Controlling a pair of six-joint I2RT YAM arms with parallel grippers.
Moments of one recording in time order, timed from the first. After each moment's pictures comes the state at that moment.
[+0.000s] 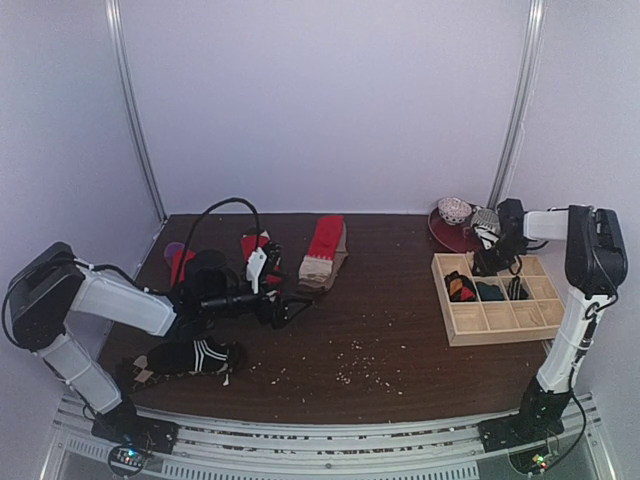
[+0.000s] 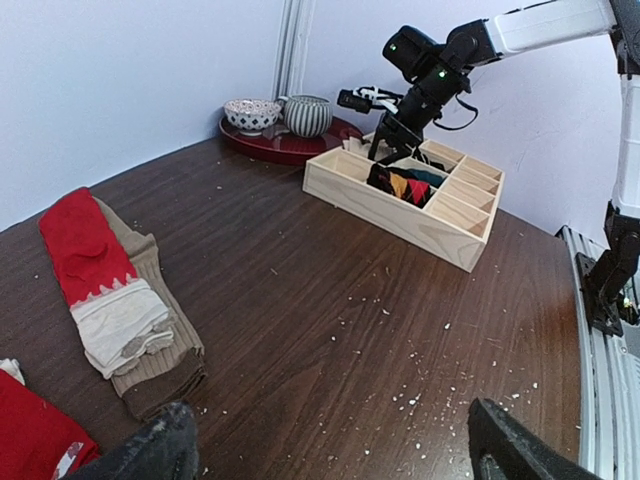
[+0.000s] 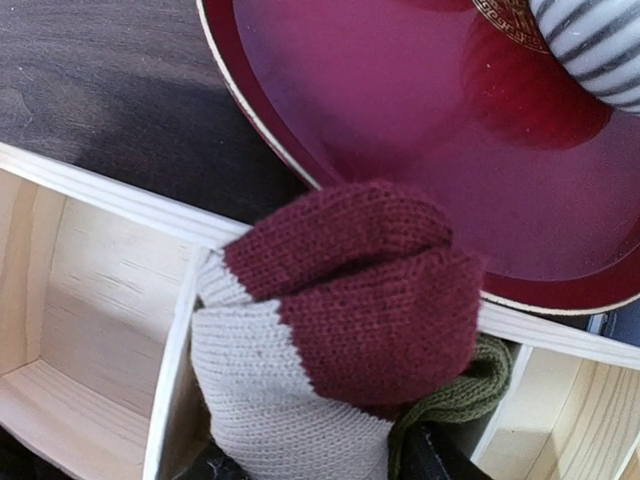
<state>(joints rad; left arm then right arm) -0.76 1.57 0.61 0.75 0.36 -0.10 -0.12 1.92 1.30 -0.52 -0.09 -0.36</state>
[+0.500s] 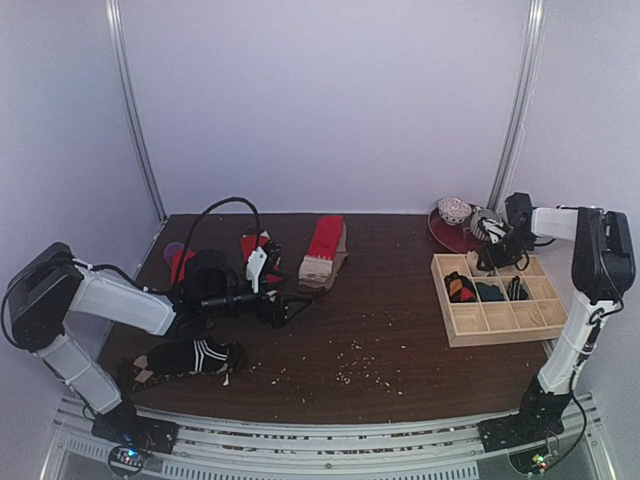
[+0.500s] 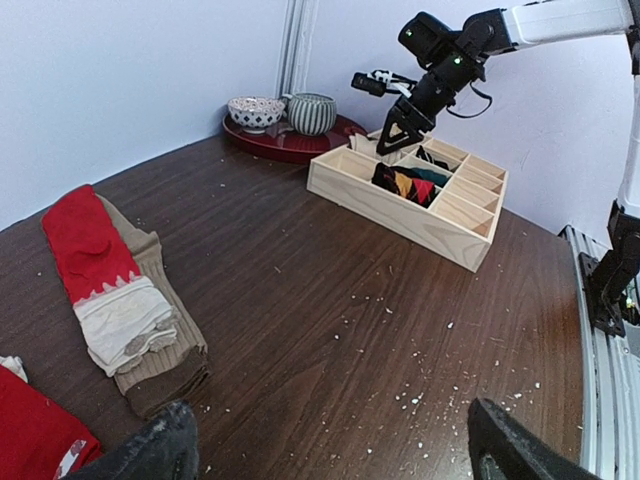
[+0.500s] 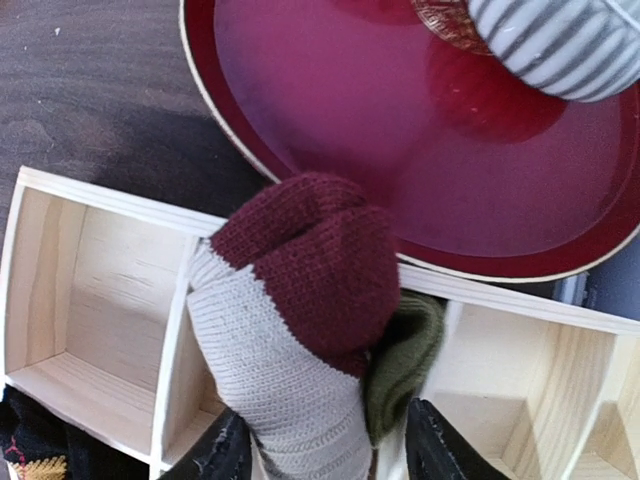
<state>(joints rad) -0.76 1.57 0.62 0.73 0.35 -0.10 -0.14 1.85 1.30 -0.56 -0.13 -0.31</state>
